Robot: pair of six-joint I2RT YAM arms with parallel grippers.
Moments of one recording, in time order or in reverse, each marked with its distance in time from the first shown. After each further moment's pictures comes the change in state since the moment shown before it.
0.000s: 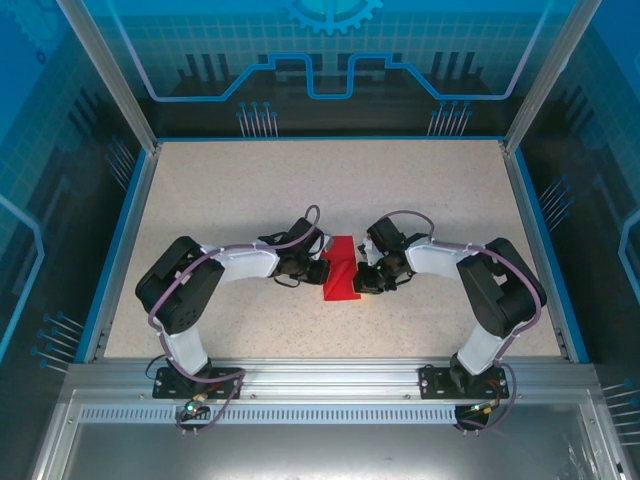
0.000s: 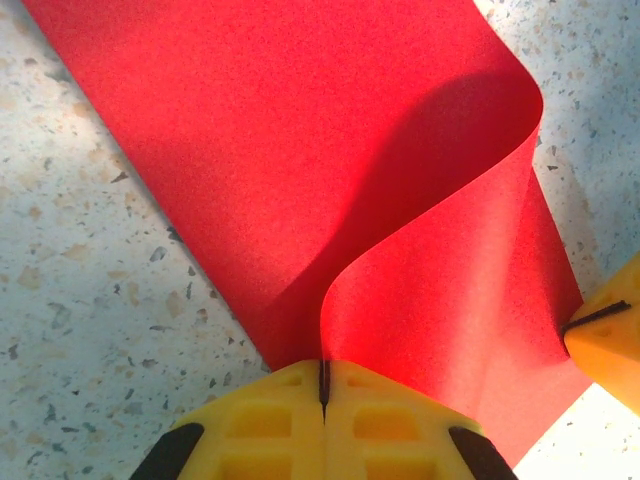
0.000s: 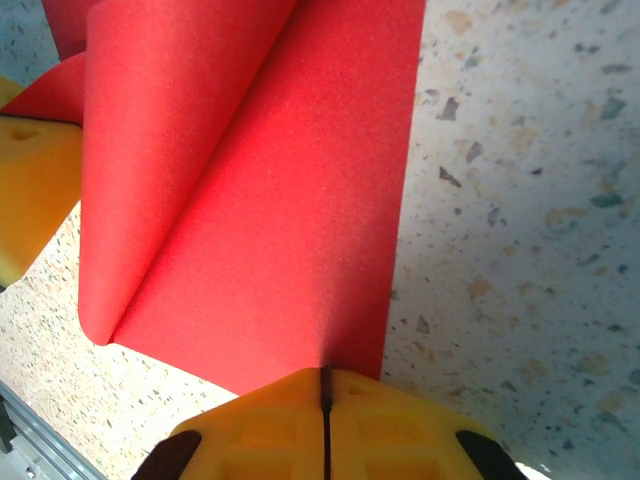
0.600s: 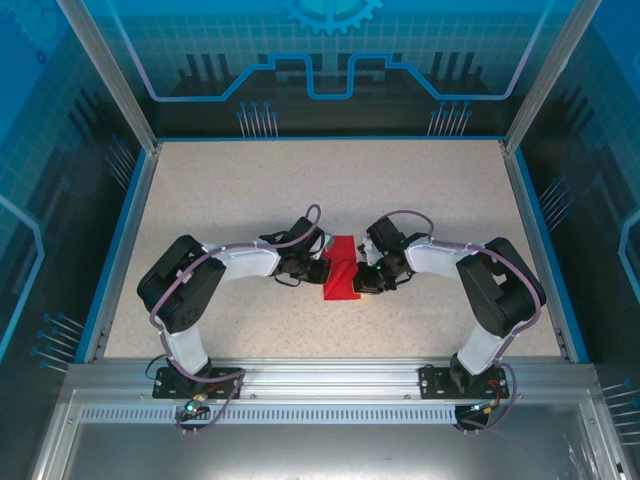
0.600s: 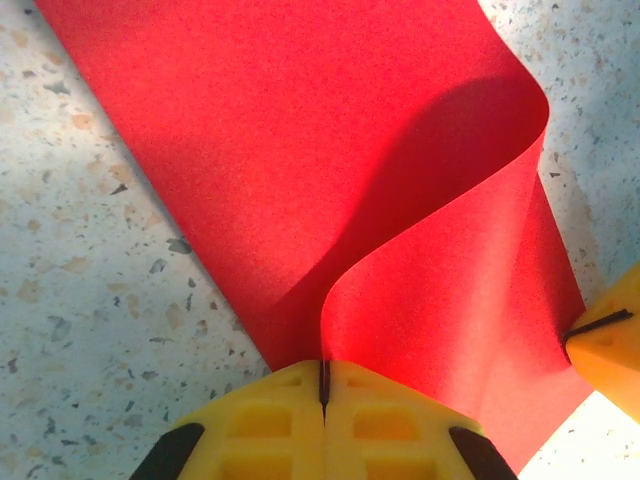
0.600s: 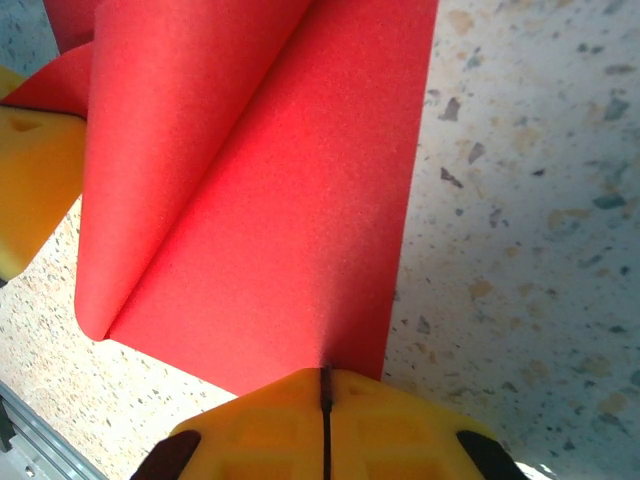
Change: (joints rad) left arm 0.002 0.013 0.014 -0.007 0.000 0.003; right arm 0.001 0.003 0.006 -0.008 0.000 -0.003
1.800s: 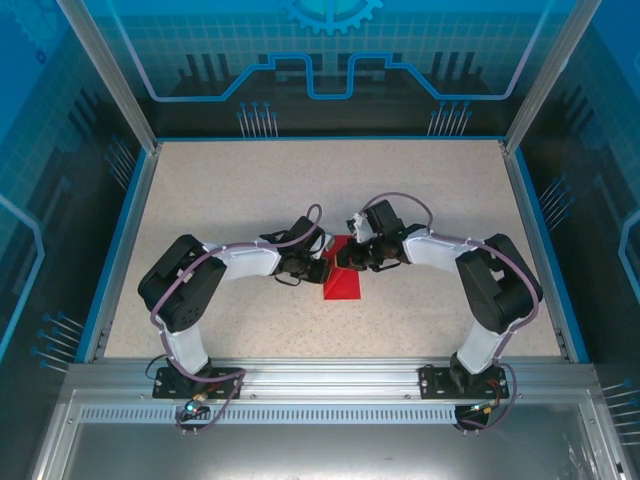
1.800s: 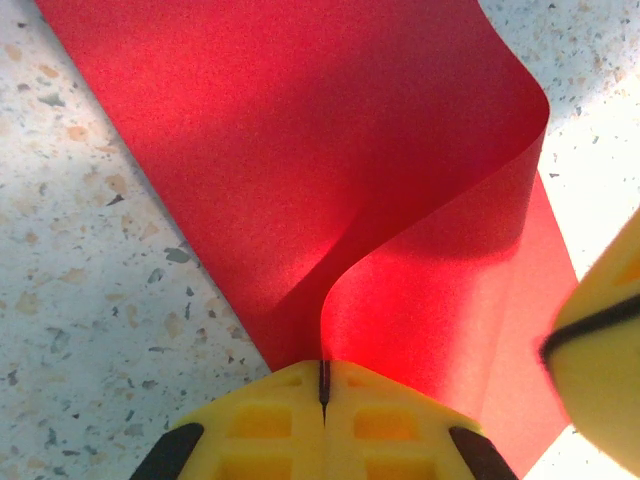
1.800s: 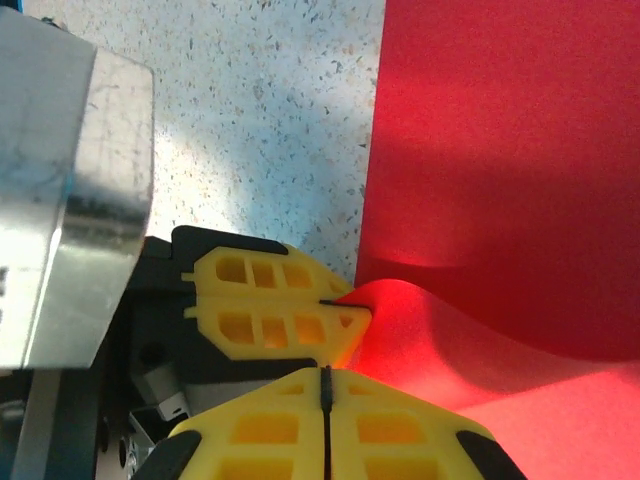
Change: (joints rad) left arm 0.000 0.006 0.008 -0.005 0.001 0.019; right arm -0.008 0.035 0.094 0.237 -0.137 0.084
